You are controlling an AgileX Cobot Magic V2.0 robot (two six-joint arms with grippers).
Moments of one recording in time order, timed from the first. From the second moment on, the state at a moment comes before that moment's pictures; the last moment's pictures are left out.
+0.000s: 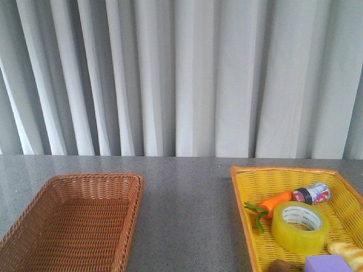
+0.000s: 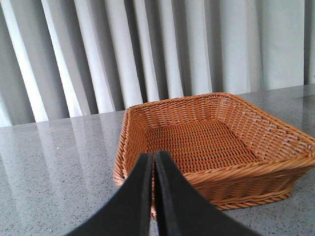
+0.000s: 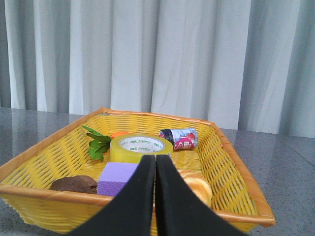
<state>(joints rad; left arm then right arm) -0.02 -0.01 0.02 -0.05 0.02 0.10 0.01 -0.01 0.03 0.06 -0.03 -0.14</state>
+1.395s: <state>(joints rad) -0.02 -0.01 -0.09 -0.13 0.12 0.05 0.01 -0.01 -0.04 0.14 0.14 -0.01</state>
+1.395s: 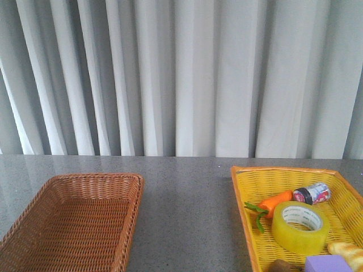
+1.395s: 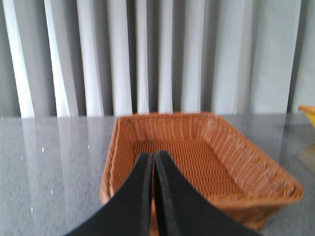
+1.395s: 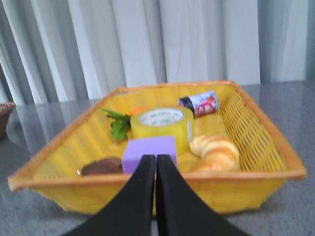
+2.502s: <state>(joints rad) -0.02 0.81 -0.75 -0.12 0.66 0.05 0.01 0.64 -0.68 -0.02 0.76 -0.01</state>
